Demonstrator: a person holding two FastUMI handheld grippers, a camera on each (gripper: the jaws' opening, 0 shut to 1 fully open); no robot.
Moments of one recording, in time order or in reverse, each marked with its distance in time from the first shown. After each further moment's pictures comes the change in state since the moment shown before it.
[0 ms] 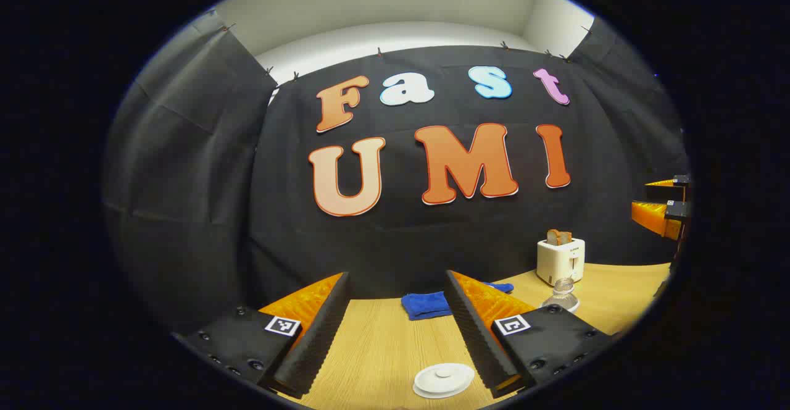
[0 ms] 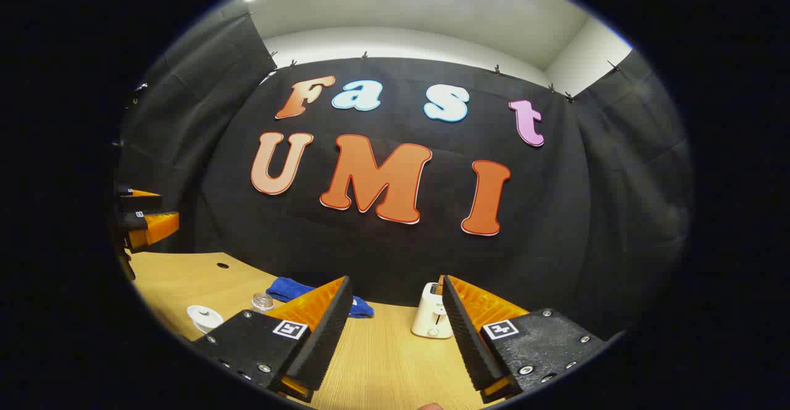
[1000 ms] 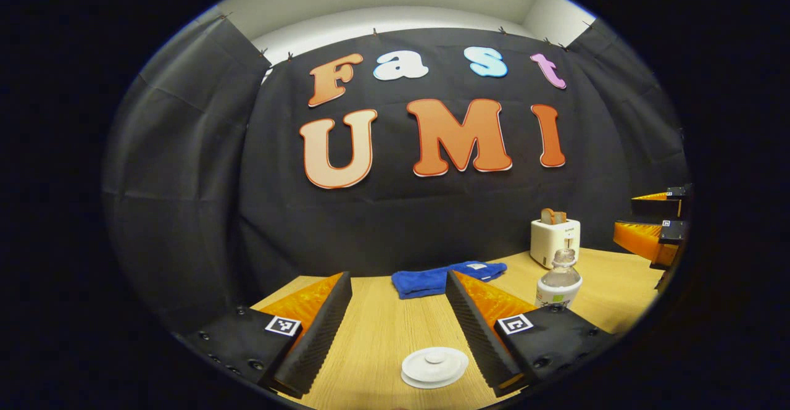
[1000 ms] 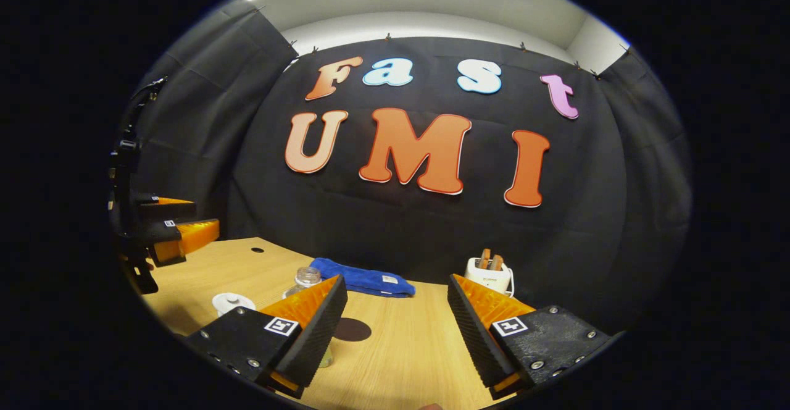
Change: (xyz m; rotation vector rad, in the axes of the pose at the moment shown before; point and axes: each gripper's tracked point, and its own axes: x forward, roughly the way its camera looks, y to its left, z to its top) left arm 0.005 -0.026 -0.056 0.002 0.109 -0.062; right arm -0.006 0.070 -0.056 0.043 0.120 0.182
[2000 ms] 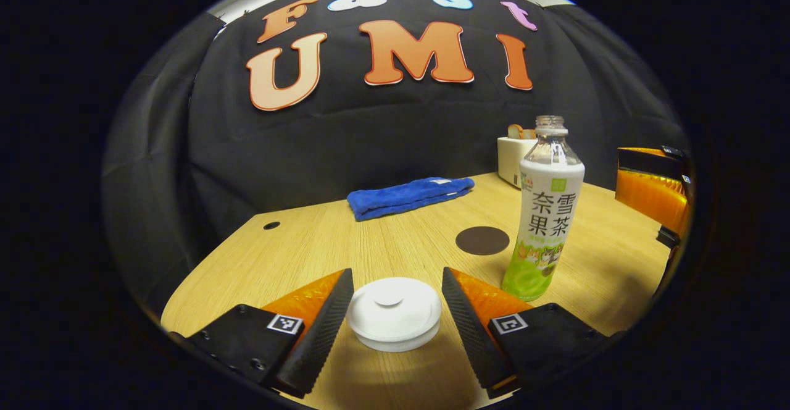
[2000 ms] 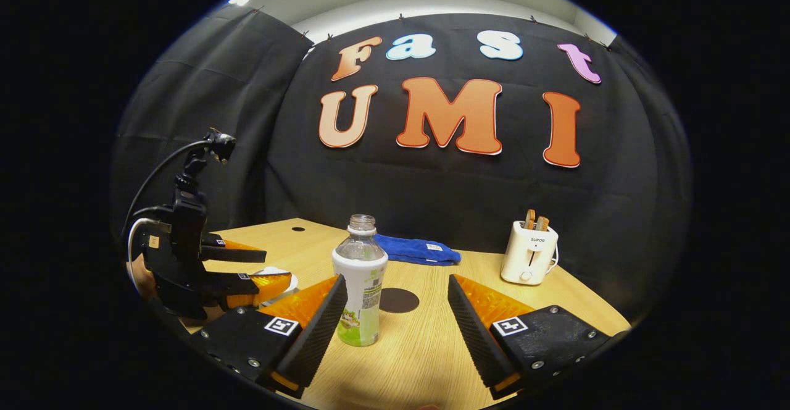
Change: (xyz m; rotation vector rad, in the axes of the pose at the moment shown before) left arm 0.006 -0.051 -0.133 0.056 0.351 -0.162; right arm -0.014 0.041 -0.057 0.058 0.113 0.147
